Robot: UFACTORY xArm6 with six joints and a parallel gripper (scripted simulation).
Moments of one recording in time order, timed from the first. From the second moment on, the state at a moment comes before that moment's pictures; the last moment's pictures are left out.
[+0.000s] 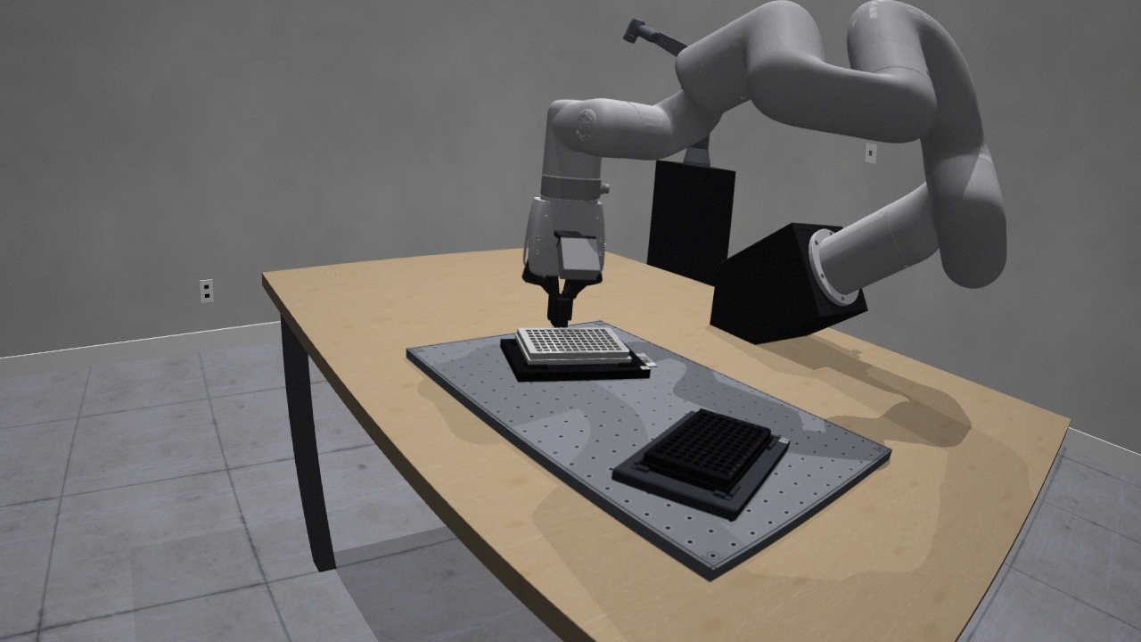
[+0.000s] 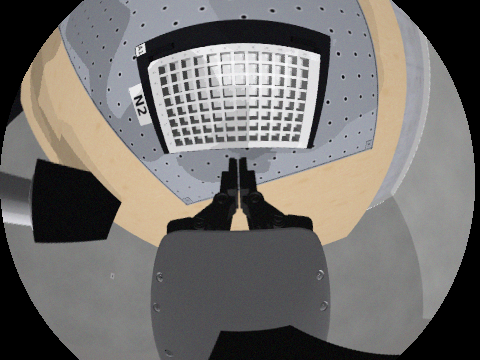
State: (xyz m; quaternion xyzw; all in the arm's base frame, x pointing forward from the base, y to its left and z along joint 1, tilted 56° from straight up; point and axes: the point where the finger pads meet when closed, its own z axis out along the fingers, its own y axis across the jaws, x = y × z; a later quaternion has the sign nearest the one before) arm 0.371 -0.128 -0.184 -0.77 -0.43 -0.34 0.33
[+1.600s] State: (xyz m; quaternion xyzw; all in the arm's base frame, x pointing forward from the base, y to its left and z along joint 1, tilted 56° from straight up) arm 0.377 -0.119 -0.180 -0.77 -0.43 -0.34 0.33
